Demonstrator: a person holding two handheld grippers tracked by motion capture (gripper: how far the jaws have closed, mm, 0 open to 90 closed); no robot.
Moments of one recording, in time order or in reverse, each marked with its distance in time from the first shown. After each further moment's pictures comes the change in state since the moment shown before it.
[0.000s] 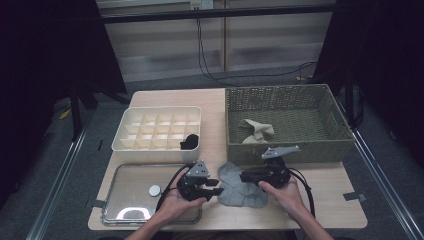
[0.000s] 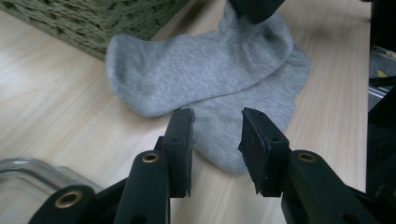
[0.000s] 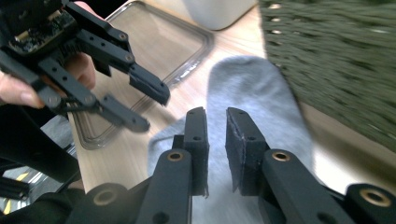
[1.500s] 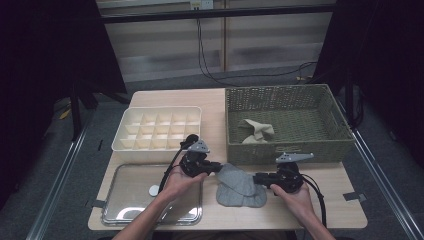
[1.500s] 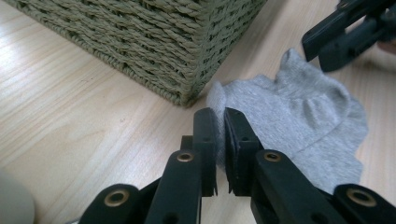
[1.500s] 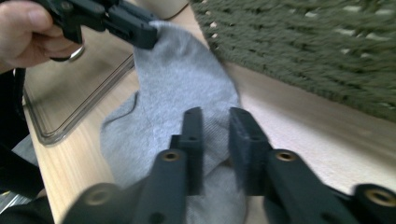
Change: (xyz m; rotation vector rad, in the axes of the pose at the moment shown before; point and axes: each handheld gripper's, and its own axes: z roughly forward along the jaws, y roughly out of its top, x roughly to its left) left arm 0.051 0.024 0.015 -0.029 -0.009 -0.089; right arm -0.018 -0.028 -0.014 -0.026 -0.100 0.079
